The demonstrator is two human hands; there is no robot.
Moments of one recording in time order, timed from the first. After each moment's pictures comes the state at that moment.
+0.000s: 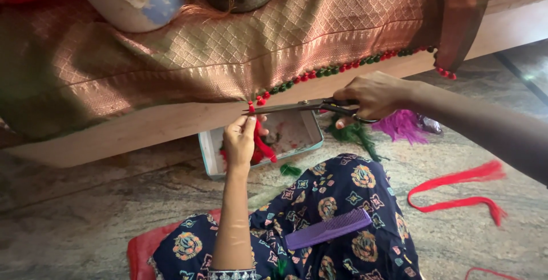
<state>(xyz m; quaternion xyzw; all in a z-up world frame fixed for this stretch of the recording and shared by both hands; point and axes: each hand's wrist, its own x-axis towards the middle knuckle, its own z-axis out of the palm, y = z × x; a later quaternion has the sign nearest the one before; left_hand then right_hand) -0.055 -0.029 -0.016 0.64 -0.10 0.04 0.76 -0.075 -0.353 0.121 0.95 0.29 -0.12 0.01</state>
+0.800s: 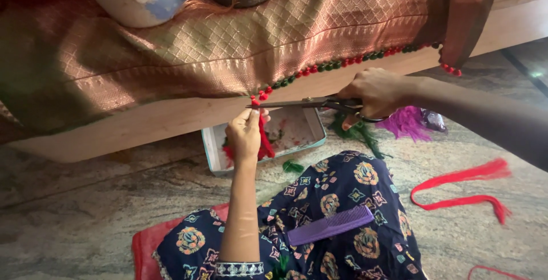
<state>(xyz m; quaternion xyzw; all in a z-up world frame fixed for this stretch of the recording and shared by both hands) -0.054 -0.040 -0.015 0.69 -0.06 0.10 0.72 -0.090 -0.330 0.147 0.95 0.25 -0.17 0.01</state>
